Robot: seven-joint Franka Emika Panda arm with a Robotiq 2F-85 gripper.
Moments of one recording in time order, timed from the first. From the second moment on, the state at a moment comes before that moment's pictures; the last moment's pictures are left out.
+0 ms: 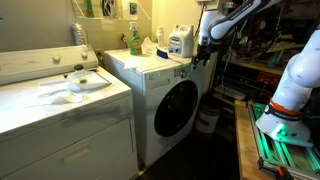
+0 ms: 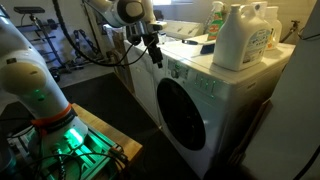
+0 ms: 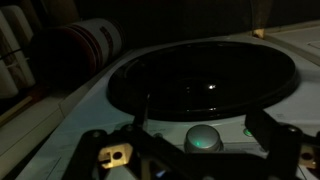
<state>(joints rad) -0.24 -0.17 -0.11 -2.47 -0.23 2.41 0.37</state>
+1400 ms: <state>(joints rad) -0.24 0.13 -0.17 -2.24 -0.01 2.47 0.04</state>
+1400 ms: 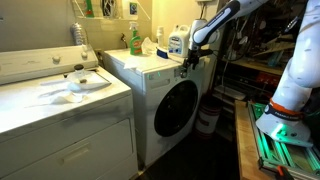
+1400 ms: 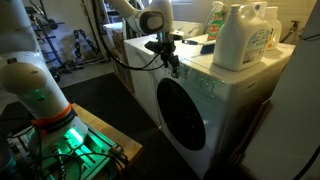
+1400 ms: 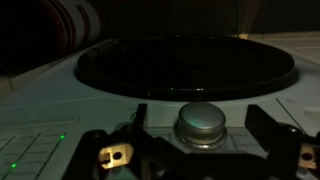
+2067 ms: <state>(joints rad) -0.23 0.25 -0.16 -2.16 0.04 2.50 -0.01</state>
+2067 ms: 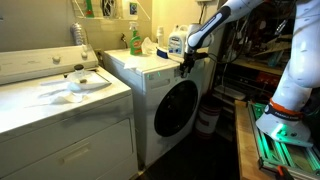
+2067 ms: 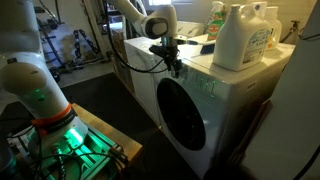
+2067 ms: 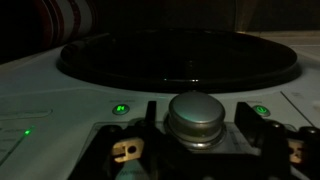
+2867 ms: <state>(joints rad) -0.31 0.26 -0.13 -2.15 0.36 2.49 -0.28</state>
